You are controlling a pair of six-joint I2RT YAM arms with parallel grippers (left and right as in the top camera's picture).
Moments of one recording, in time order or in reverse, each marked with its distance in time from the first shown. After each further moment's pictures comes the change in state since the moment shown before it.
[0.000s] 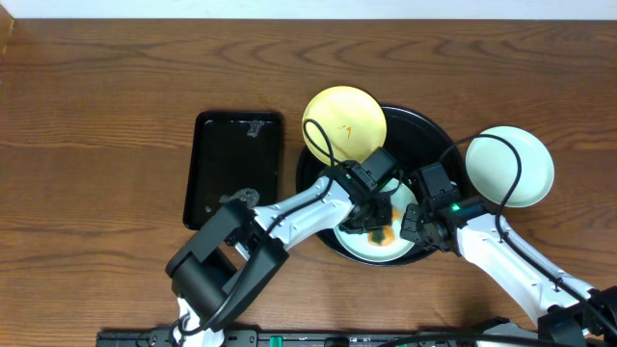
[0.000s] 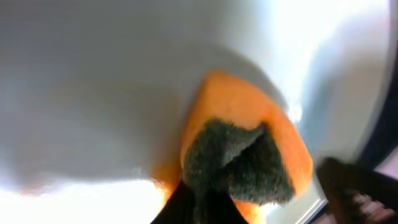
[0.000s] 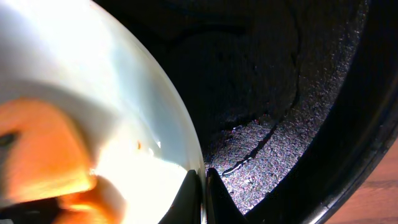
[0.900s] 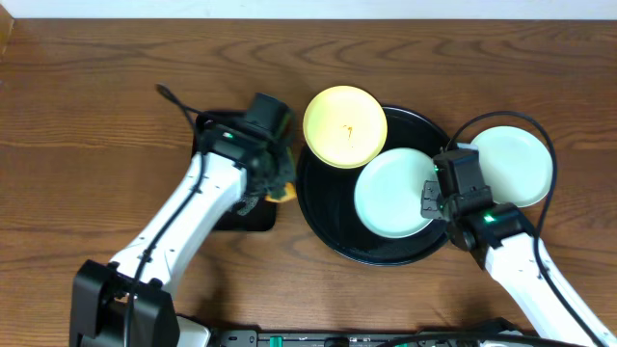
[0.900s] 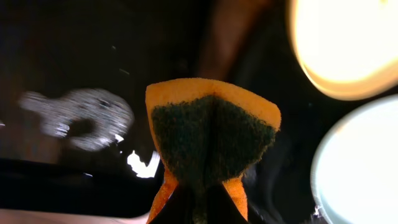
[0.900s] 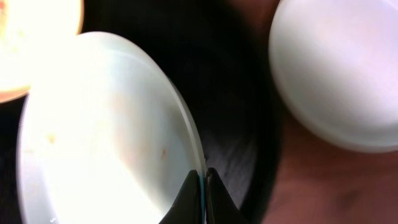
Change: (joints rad) left arm 0.465 -0.379 -0.017 -0.370 -0.208 0.243; right arm -0.054 -0.243 0.067 0.064 0.222 -0.354
